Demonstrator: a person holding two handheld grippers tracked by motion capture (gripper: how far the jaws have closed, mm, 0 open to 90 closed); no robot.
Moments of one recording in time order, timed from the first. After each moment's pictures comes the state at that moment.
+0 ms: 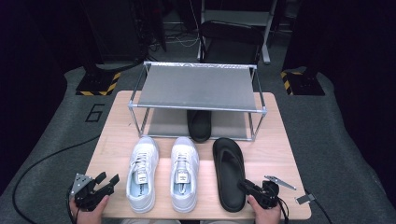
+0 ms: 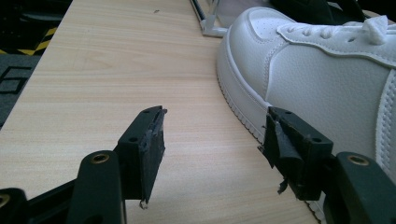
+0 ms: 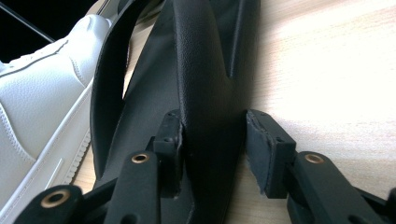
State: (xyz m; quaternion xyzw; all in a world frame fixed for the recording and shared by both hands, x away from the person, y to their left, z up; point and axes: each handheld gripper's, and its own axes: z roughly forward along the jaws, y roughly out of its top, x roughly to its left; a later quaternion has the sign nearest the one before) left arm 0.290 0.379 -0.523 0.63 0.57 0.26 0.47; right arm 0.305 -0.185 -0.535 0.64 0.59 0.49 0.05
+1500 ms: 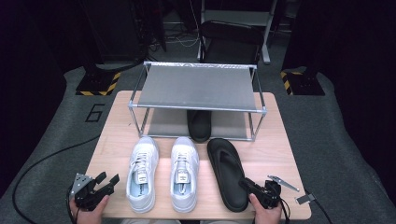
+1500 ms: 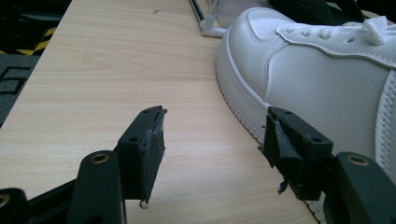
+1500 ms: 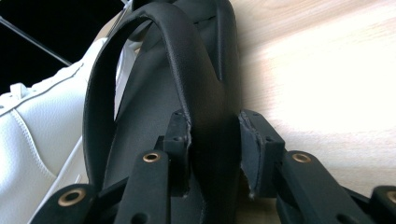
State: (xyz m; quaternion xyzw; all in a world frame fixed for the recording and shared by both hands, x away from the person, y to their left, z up) left arm 0.290 0.380 -0.524 0.63 0.57 0.26 0.47; right arm 0.303 -0.189 -0.532 0.64 0.56 0.52 0.05
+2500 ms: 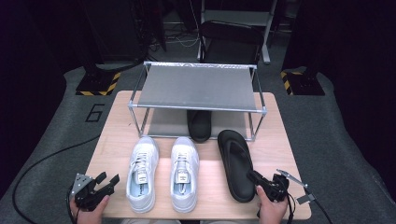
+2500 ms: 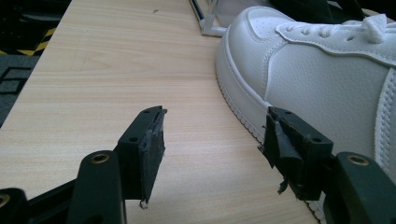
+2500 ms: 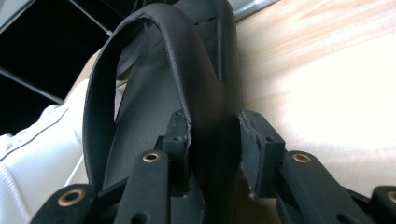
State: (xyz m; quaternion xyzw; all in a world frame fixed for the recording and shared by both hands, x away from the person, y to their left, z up) left arm 0.290 0.378 -0.524 0.62 0.57 0.27 0.47; right arm 0.319 -0.208 -0.520 0.67 0.53 0.52 0.08
